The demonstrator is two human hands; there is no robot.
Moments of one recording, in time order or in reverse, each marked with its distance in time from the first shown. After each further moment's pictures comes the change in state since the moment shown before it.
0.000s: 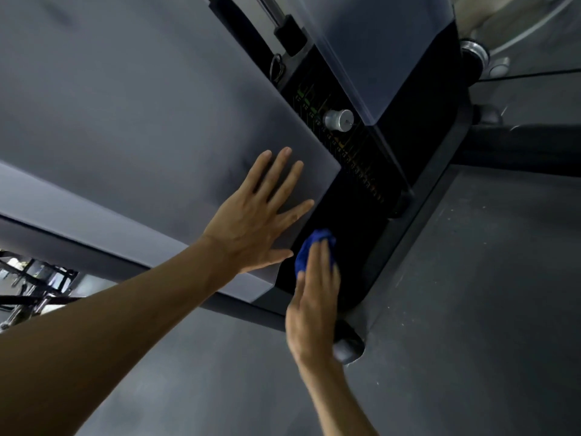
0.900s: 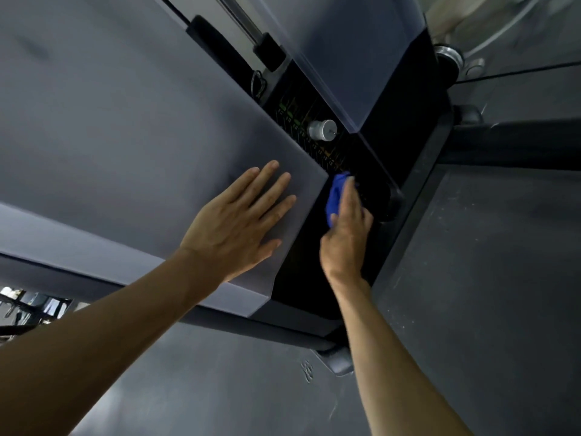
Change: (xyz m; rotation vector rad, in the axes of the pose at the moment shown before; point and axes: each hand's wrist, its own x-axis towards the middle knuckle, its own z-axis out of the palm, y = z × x) left_hand -0.004 -0.015 -0.002 -0.006 0.069 0.016; right_hand 0.132 0.037 -0.008 -0.054 0.051 0.044
